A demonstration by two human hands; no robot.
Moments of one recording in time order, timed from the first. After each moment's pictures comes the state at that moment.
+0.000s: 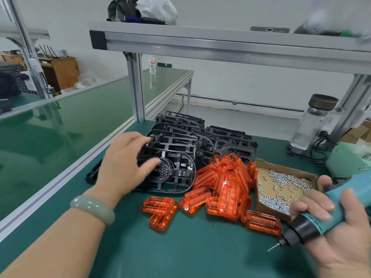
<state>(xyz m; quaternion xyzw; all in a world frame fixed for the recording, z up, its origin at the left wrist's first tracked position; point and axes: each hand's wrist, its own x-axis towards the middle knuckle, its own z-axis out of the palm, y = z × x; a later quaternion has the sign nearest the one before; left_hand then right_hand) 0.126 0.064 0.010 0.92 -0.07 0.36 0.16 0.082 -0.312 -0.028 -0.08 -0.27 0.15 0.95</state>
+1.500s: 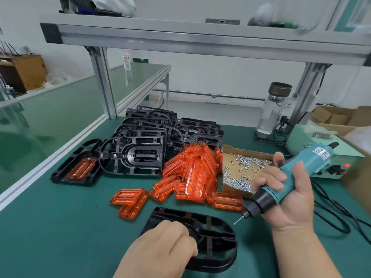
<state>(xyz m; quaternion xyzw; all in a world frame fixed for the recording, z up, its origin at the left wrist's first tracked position) -0.025 -0.066 -0.006 0.90 -0.35 0.21 0.18 0.060 -0.311 -0.005 -0.21 -0.11 -0.03 0.97</state>
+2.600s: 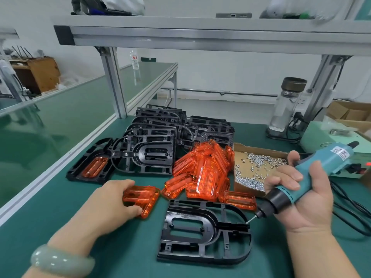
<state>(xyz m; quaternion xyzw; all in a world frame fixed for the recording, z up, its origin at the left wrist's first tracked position) 0.053 0.033 -0.007 0.97 0.07 -0.02 0.23 0.062 -0.309 -0.007 -0.20 -0.12 -0.04 0.97</state>
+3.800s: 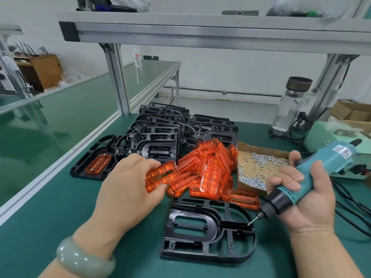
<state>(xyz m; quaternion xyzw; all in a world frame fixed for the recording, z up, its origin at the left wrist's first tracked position) 0.044 -0.007 0.017 0.95 -0.06 0.22 0.19 0.061 -0.305 -0.008 -0.23 -0.11 -0.04 0.97</state>
